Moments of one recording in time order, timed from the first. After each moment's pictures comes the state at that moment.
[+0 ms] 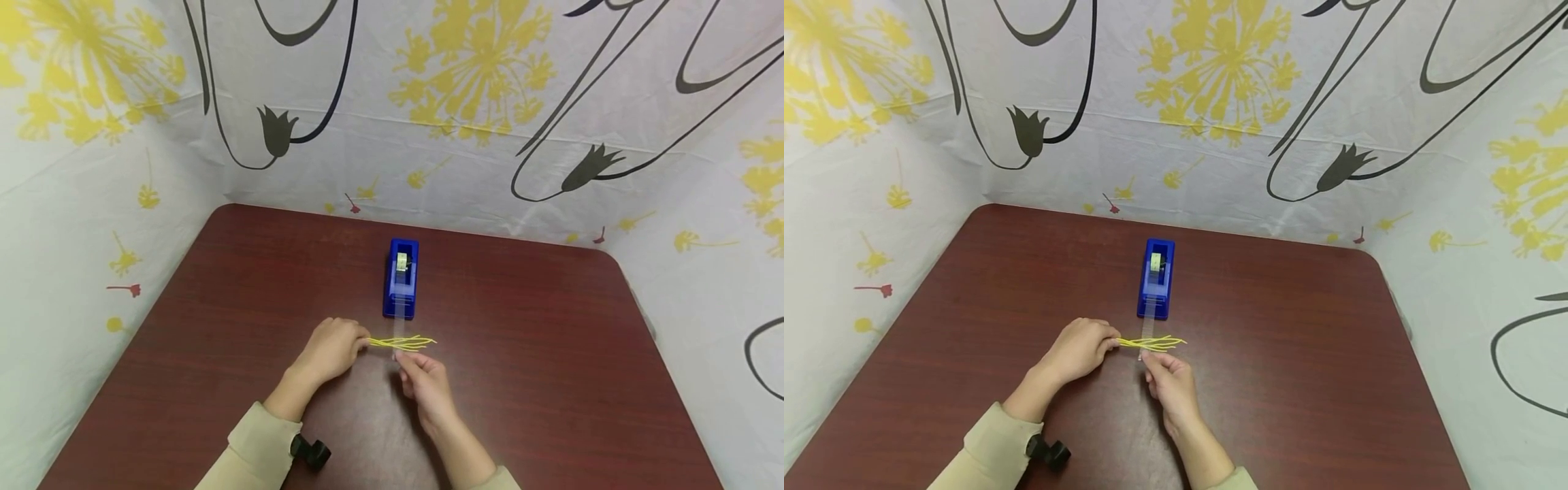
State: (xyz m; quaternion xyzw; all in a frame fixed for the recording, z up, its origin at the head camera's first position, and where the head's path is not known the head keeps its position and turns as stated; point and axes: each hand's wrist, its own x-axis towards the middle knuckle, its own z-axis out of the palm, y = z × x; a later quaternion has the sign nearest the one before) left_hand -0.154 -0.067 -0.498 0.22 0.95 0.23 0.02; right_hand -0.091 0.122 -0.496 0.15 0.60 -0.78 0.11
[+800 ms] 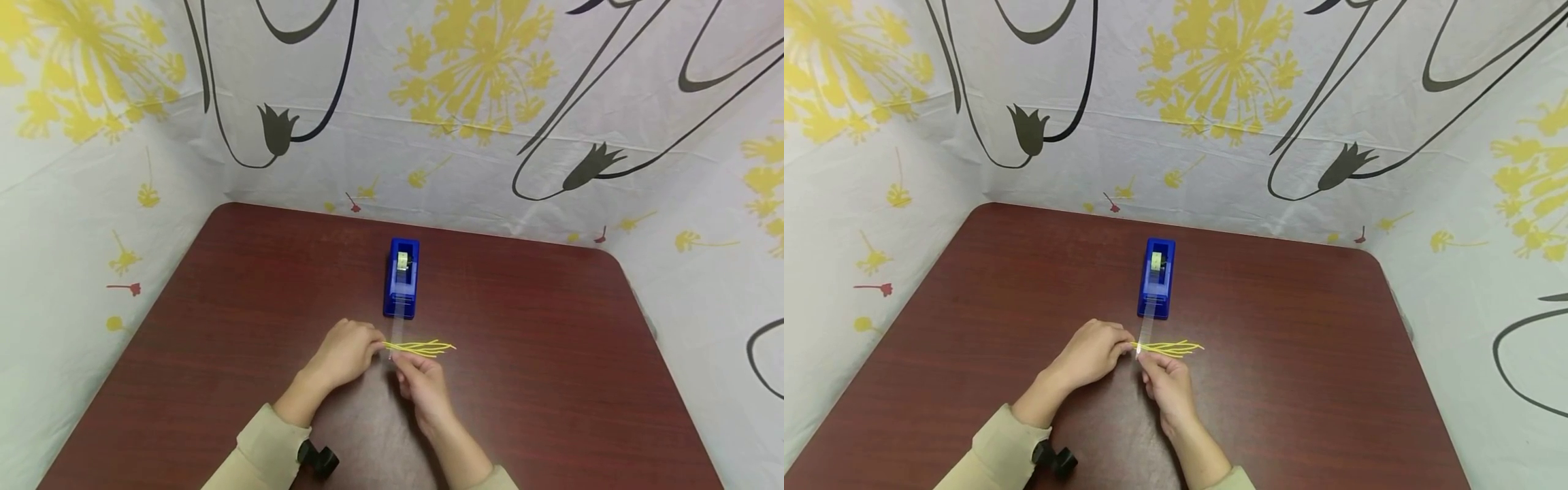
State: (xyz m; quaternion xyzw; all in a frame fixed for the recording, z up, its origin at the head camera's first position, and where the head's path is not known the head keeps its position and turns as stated) left_hand -0.146 -0.048 -0.490 0.28 0.93 0.22 -0.02; right_hand -0.091 0.117 -0.503 0.15 0.59 -0.79 0.11
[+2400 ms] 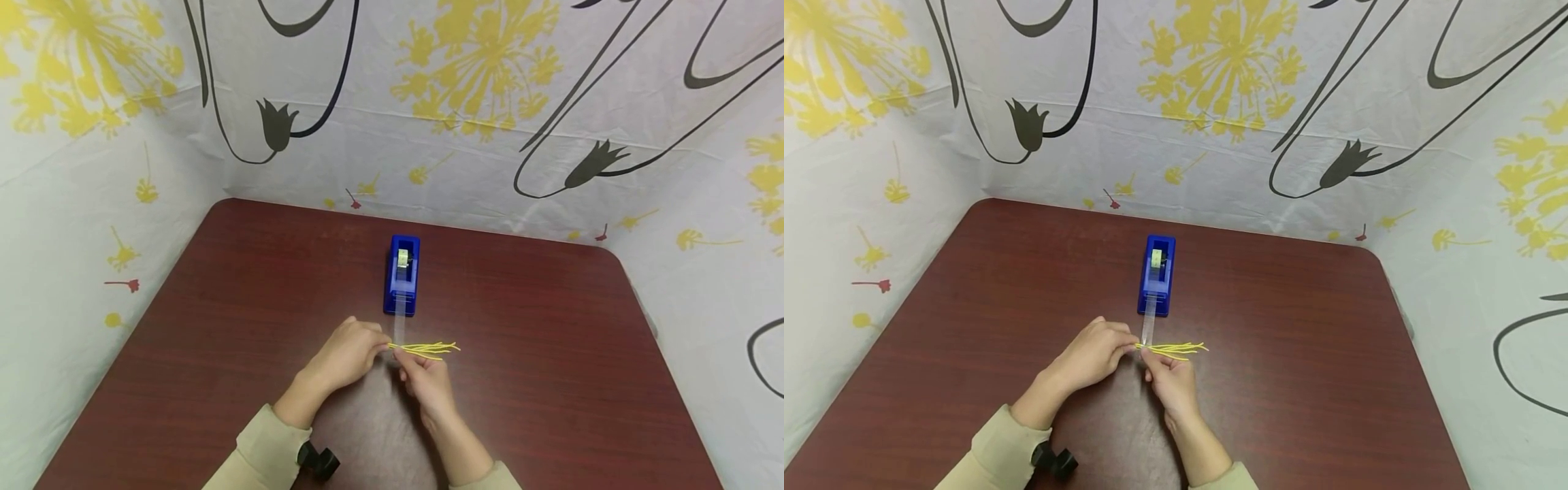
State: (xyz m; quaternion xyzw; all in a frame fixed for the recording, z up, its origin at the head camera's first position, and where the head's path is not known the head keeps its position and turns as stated) left_hand -0.142 -0.049 -0.487 0.33 0.91 0.24 -0.05; right_hand -0.094 0.122 -0.500 0.18 0.64 -0.74 0.10
